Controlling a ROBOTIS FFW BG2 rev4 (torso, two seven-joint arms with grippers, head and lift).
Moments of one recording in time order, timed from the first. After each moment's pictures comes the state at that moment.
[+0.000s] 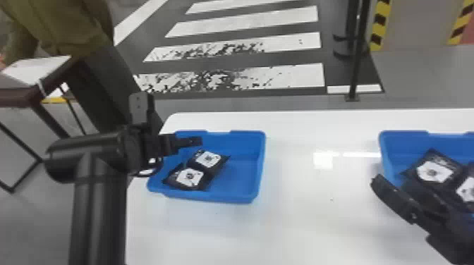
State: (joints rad) left arm -0.27 0.22 0.27 -1.74 0.07 1.27 -0.24; right arm 0.42 -0.09 -0.07 -2.08 -0.66 0.52 0.43
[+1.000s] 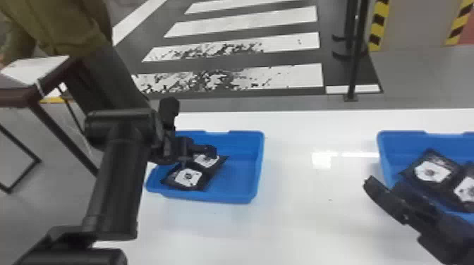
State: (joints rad) left arm -0.52 0.27 0.11 -1.29 0.02 1.33 -0.35; right arm 0.41 -0.09 -0.06 -2.06 -0.69 0.53 0.43
